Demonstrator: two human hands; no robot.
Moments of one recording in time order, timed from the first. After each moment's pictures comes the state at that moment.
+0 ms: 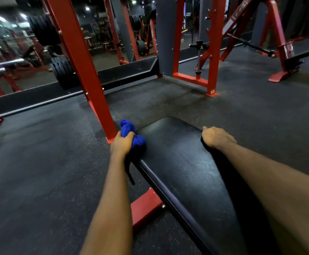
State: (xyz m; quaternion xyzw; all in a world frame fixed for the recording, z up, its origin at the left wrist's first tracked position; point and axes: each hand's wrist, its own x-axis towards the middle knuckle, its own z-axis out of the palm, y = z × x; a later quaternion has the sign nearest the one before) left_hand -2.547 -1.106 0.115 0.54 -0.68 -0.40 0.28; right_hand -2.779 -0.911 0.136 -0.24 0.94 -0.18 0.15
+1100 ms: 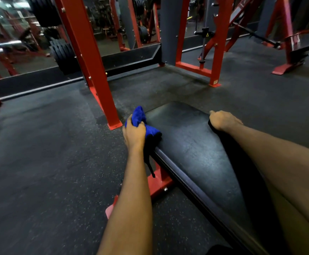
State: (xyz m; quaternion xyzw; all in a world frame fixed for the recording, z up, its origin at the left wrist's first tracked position) left_hand -2.542 -1.054 0.106 0.52 -0.61 -0.45 0.39; right_hand -2.781 -0.914 0.131 -0.26 0.94 -0.17 0.13
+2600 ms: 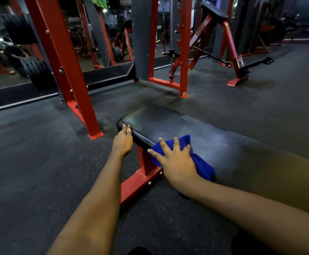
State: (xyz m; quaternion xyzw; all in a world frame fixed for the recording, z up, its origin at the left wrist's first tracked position) left_hand -2.482 -1.007 0.100 0.39 -0.84 -0.32 0.22; right_hand -2.520 -0.781 0.129 -0.51 0.85 0.10 -0.09
